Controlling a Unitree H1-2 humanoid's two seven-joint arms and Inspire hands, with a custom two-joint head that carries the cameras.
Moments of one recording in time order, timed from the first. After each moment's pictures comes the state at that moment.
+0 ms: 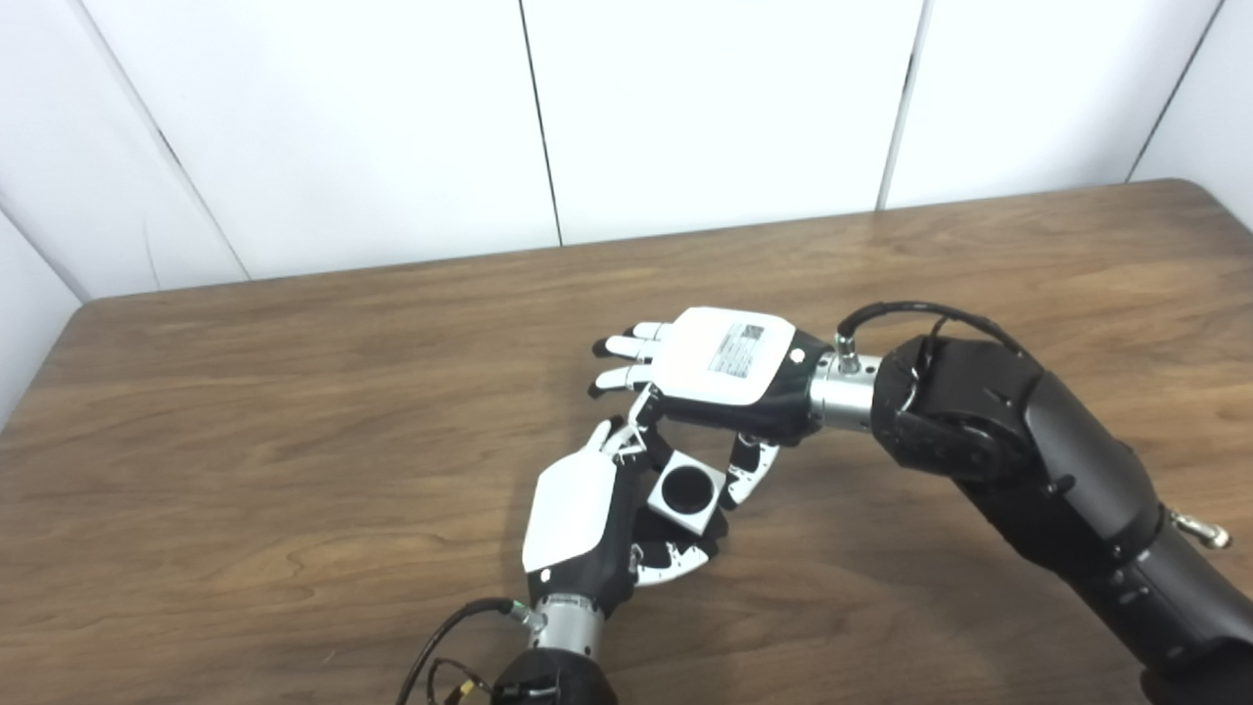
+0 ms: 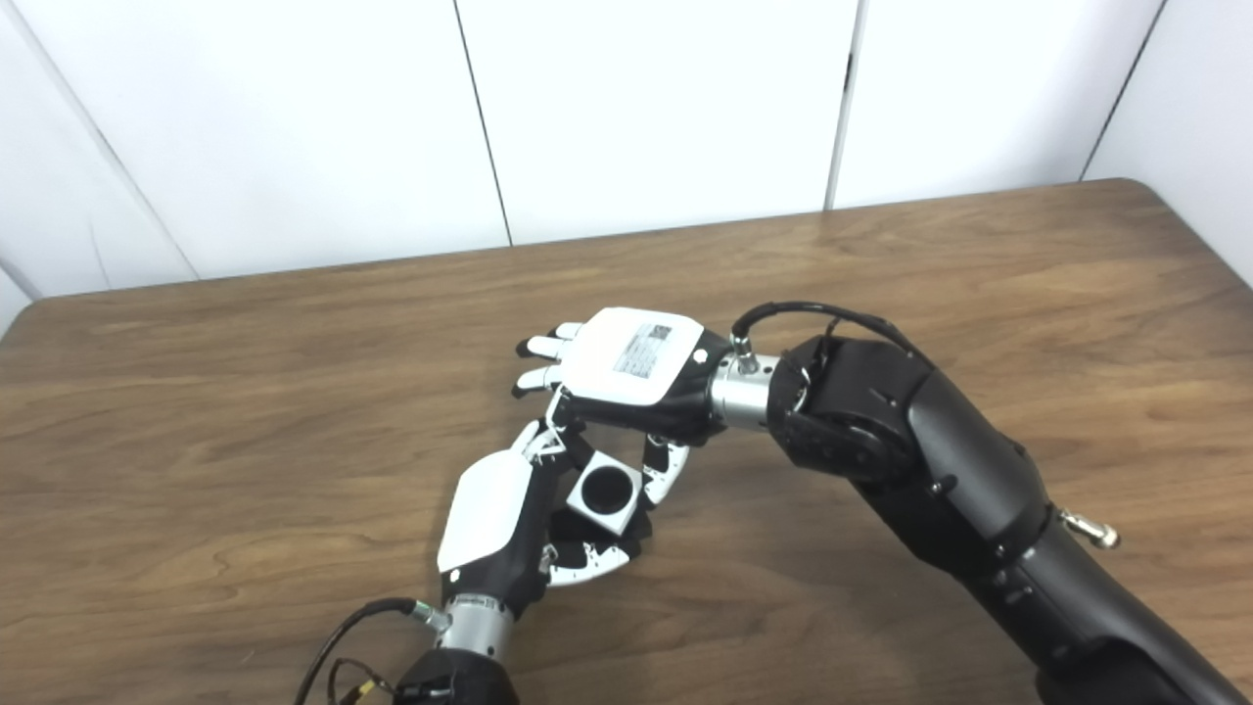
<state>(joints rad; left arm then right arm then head) 0.02 -0.09 -0.50 -0.22 0.98 0.34 0.00 -0.56 -0.45 0.45 -0.27 -0.77 -0.29 0.74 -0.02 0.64</state>
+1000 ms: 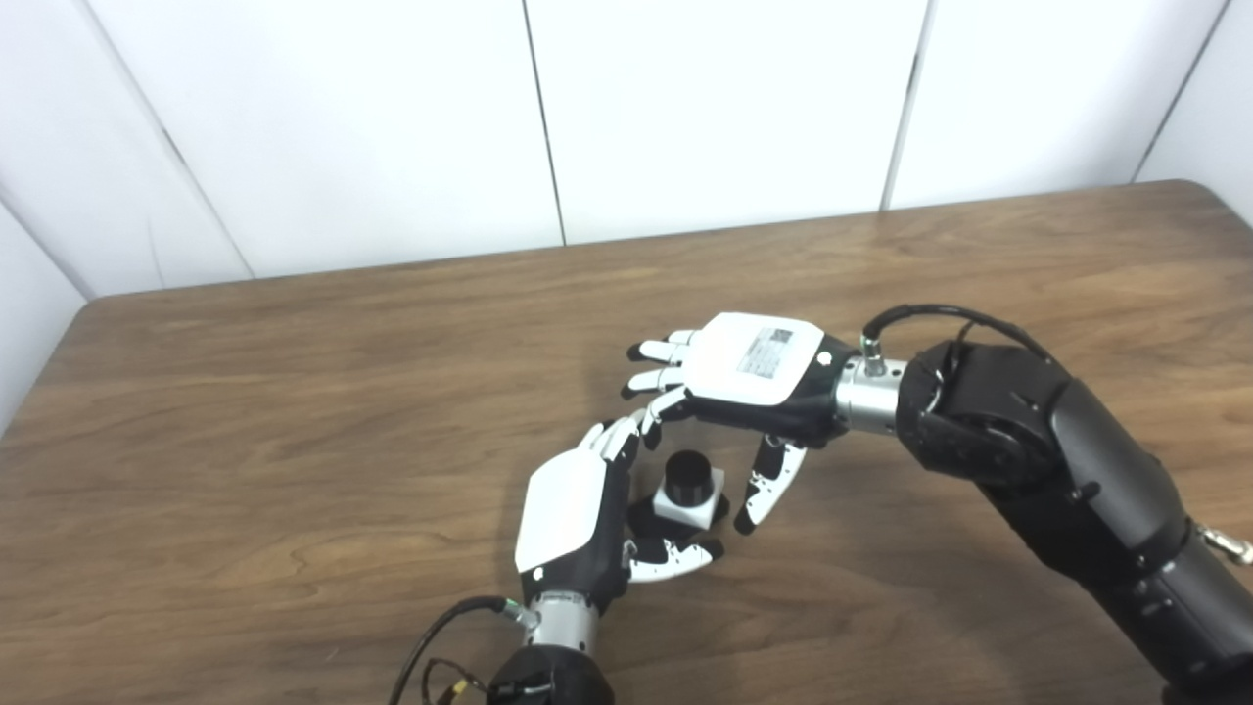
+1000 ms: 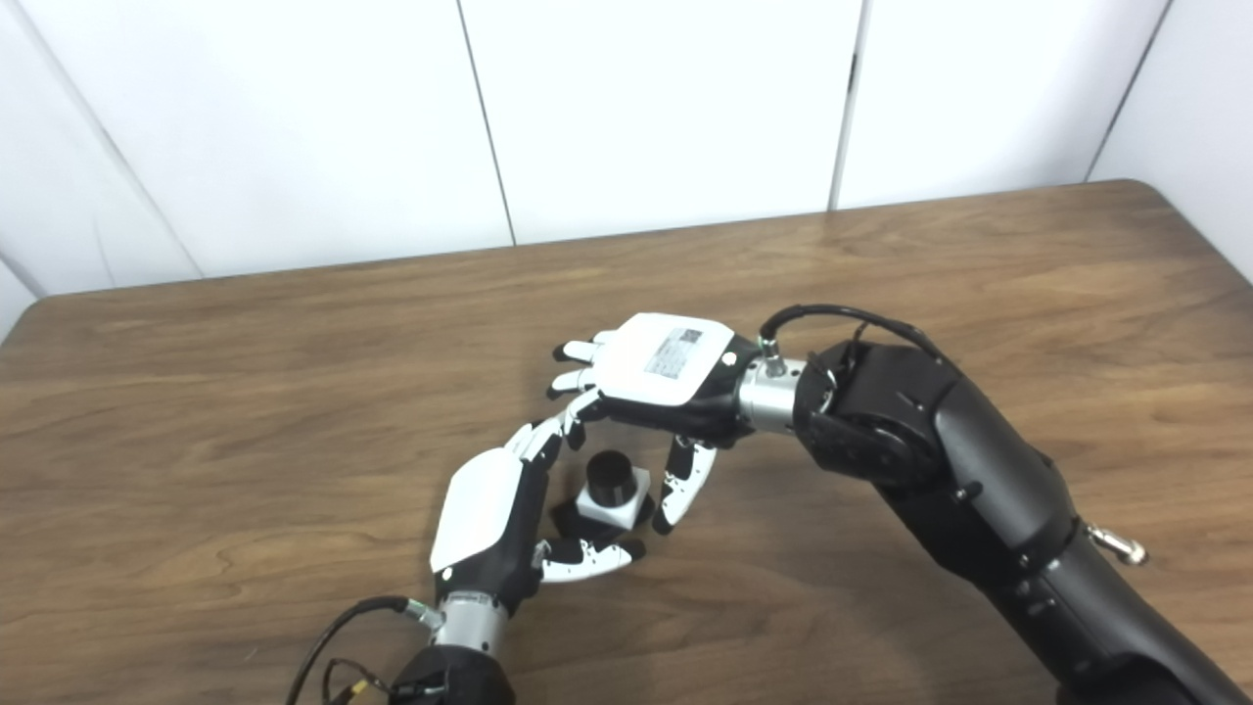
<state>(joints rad) 0.03 -0.09 -0.47 -0.26 0.97 0.40 -0.04 -0.53 -0.46 0.40 -0.28 -0.77 -0.24 0.77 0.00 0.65</state>
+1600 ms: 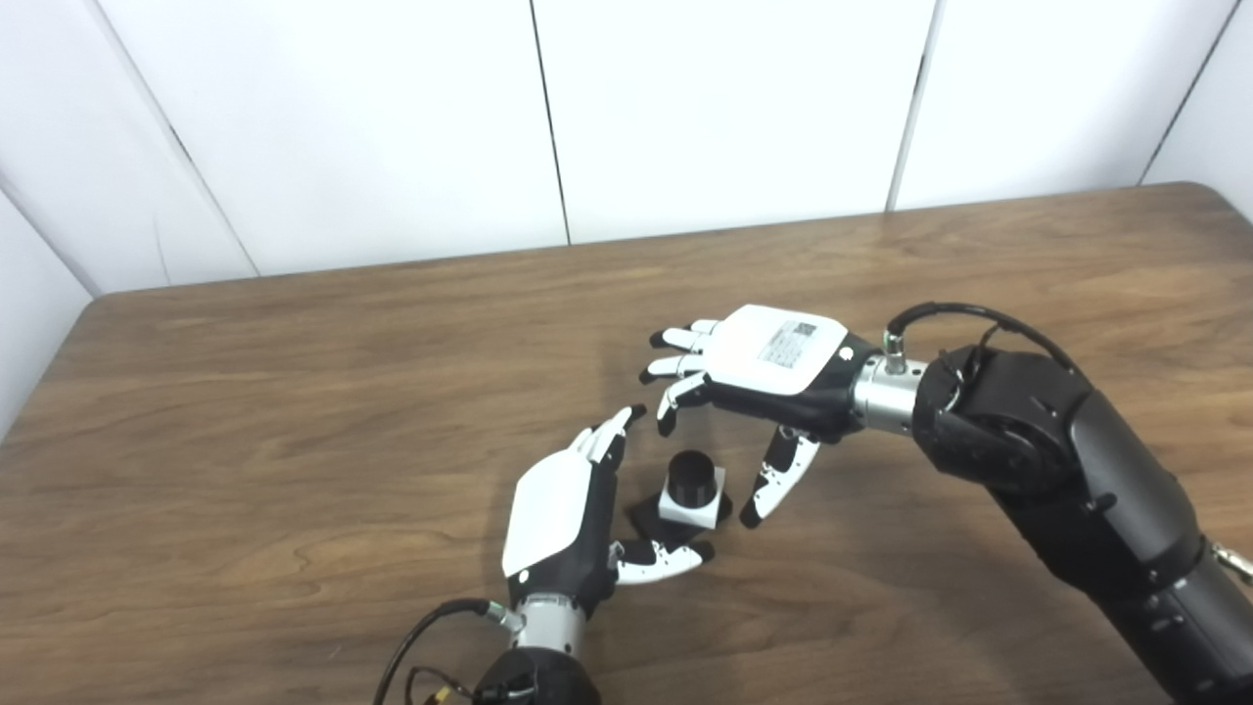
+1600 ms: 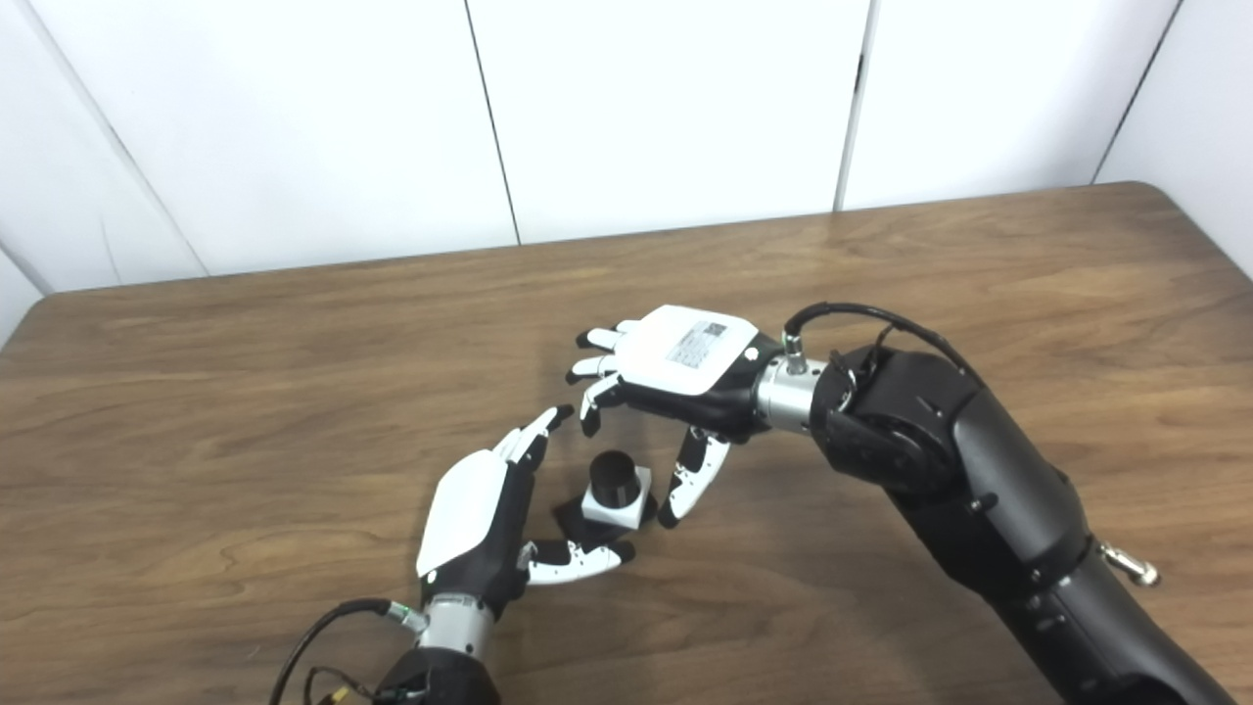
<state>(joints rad) 0.05 -0.08 -0.42 -0.32 0.98 0.42 -0.09 -0.51 -0.44 0.36 -0.29 -0.77 -0.18 0.77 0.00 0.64</state>
